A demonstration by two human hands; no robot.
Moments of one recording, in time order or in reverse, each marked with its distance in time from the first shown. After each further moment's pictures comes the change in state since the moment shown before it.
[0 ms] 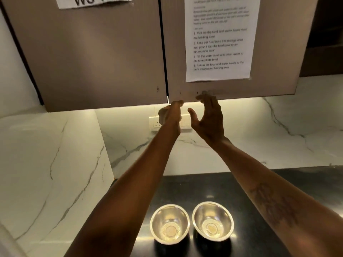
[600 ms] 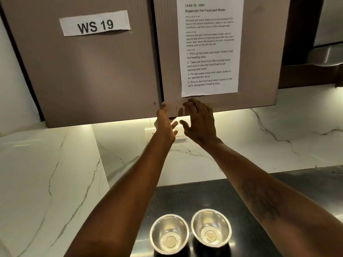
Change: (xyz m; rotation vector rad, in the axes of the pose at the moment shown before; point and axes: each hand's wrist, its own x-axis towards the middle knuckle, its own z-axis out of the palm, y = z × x) left_hand -0.021 0.028 -0.009 -0.191 -0.179 -0.165; right_hand 0.021 -0.021 -0.011 -0.346 -0.167 -0.144
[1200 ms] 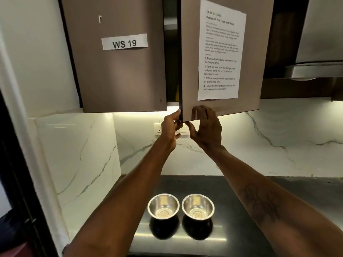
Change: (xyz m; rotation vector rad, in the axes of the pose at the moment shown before) left_hand -0.169 -0.030 0.000 0.167 -0.088 0.198; right_hand -0.068 -0.021 -0.138 0.190 0.139 0.028
